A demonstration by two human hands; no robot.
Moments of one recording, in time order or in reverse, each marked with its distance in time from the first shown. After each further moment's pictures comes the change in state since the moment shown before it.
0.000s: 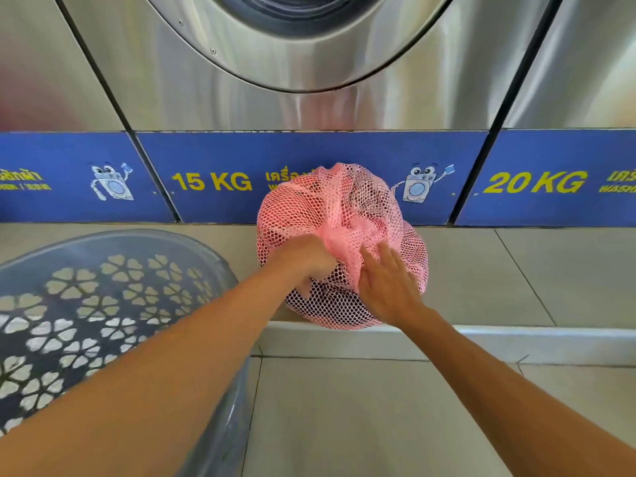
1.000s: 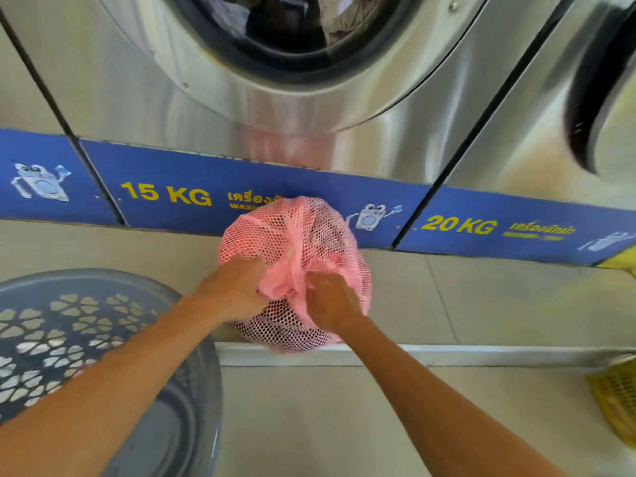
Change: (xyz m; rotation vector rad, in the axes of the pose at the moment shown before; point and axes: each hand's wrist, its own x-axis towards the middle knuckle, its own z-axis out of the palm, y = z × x) left_hand -0.004 -0.044 -0.064 0.063 -0.005 0.299; right_hand 0.019 -0.054 -0.074 -0.103 -0.198 0.048
